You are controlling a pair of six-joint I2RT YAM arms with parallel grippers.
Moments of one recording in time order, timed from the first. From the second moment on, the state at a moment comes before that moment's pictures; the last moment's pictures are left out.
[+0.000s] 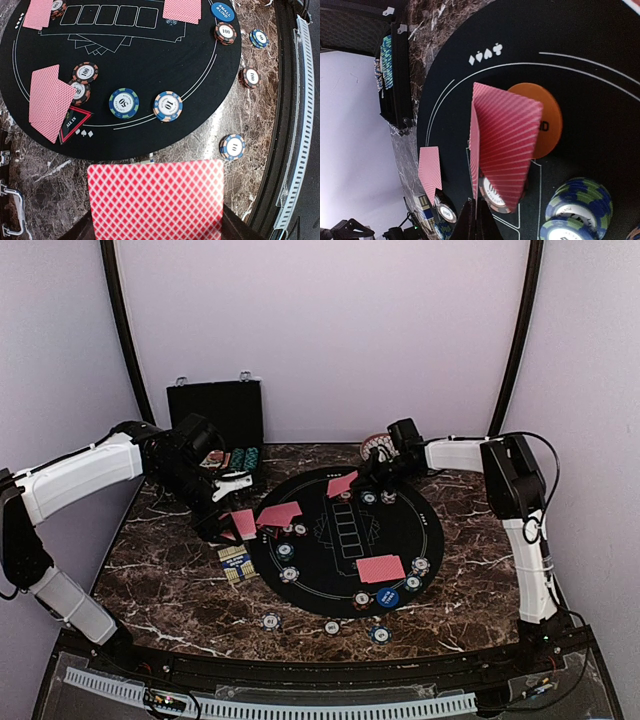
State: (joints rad) left arm -0.55 1.49 1.30 -1.03 0.38 0.65; right arm 0.42 2.34 1.79 -0.31 -0.68 0.79
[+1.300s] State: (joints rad) left arm -0.55 1.49 1.29 -1.03 0.40 0.65; right arm 0.72 1.82 1.30 -0.16 -0.59 0.79
